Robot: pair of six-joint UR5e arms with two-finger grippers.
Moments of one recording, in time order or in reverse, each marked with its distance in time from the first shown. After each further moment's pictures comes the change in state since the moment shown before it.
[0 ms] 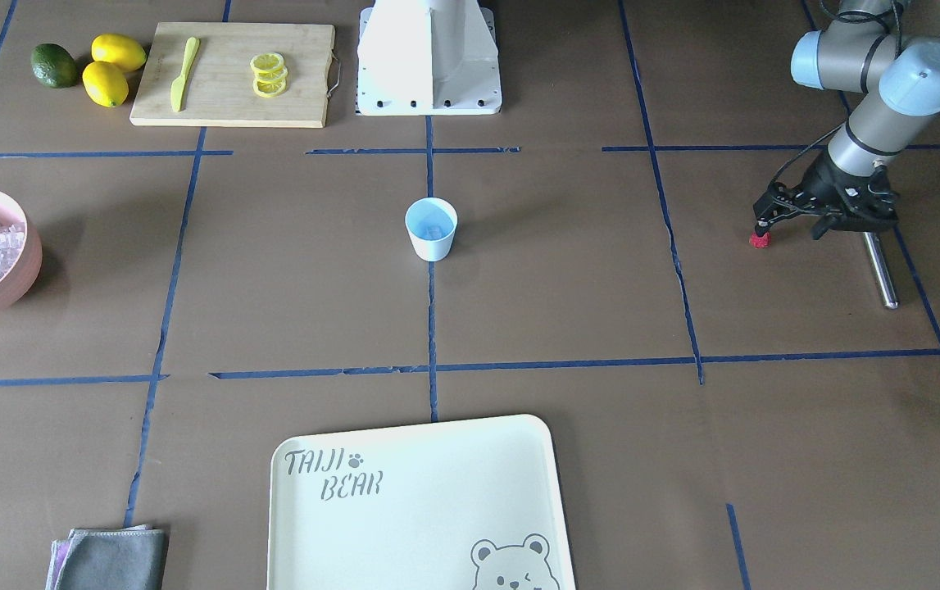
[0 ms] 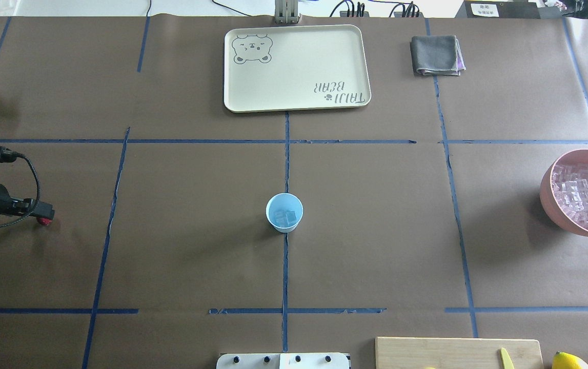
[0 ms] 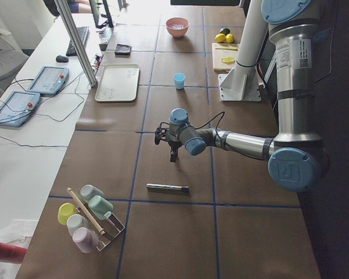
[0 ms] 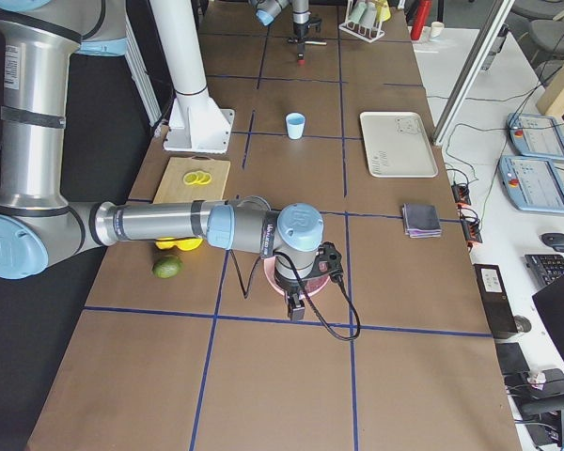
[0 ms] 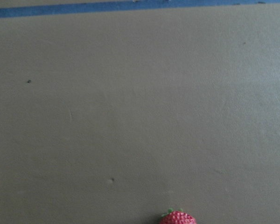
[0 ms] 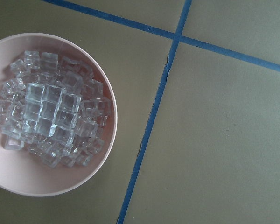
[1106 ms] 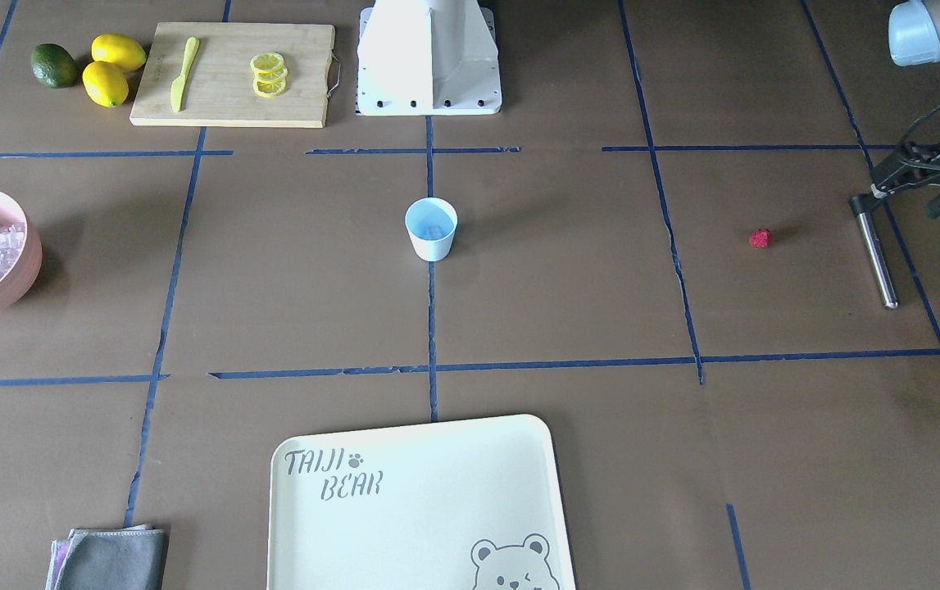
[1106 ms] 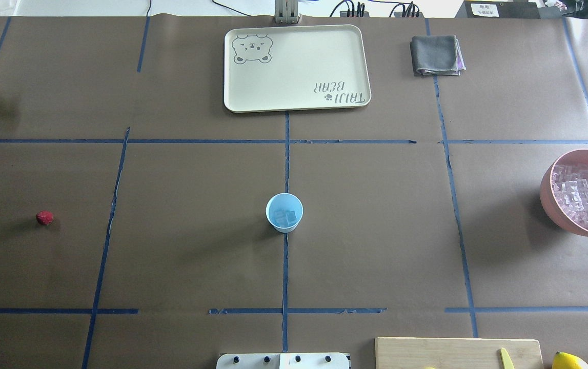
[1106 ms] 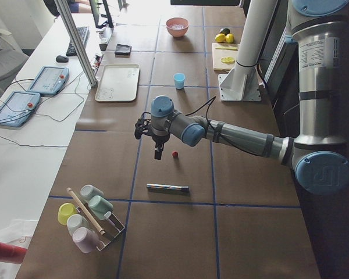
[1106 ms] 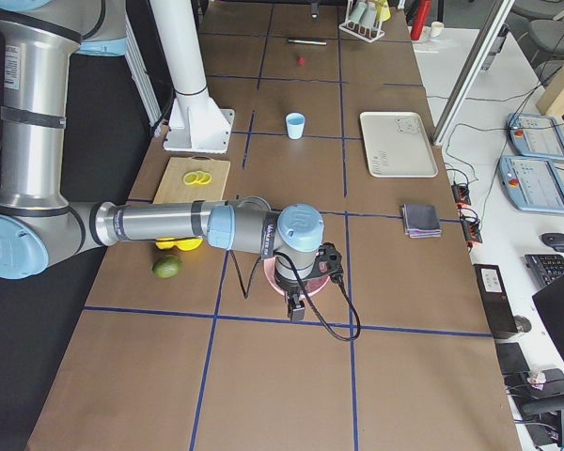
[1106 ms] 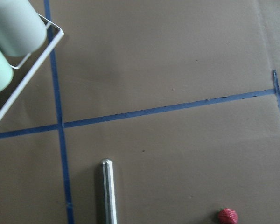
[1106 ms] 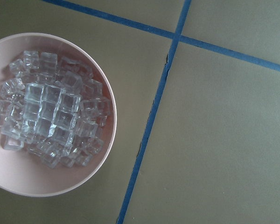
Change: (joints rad) left arm -0.374 -0.004 -0.140 0.280 -0.248 0.314; right arm 0.000 0.001 -0.001 0.000 0.000 0.000
